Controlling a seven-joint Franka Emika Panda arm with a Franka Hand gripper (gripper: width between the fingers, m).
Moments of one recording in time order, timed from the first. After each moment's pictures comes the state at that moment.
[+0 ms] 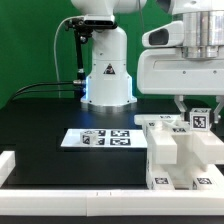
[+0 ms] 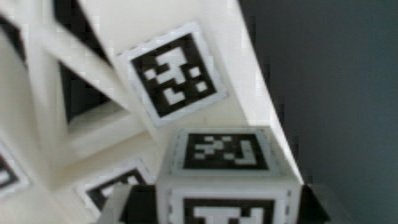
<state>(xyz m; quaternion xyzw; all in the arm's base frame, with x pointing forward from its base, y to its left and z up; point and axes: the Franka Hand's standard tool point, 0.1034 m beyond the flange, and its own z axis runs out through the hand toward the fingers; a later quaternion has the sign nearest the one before) 0.557 0.123 0.113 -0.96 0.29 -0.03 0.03</state>
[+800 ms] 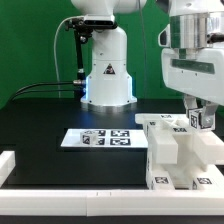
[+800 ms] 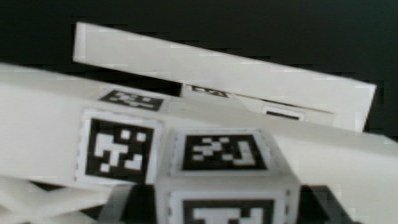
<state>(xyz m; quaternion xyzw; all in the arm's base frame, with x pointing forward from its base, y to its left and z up) 0.554 0.120 0.111 -0.75 0.66 0.01 0.05</state>
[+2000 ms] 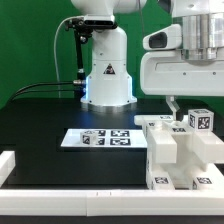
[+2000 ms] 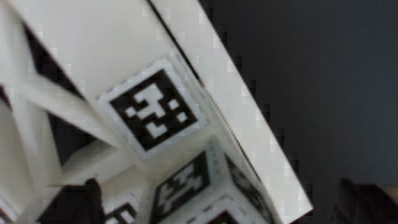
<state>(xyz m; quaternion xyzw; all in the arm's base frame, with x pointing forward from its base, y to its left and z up) 0.550 0.128 0.110 -0.99 0.15 -0.01 0.04</state>
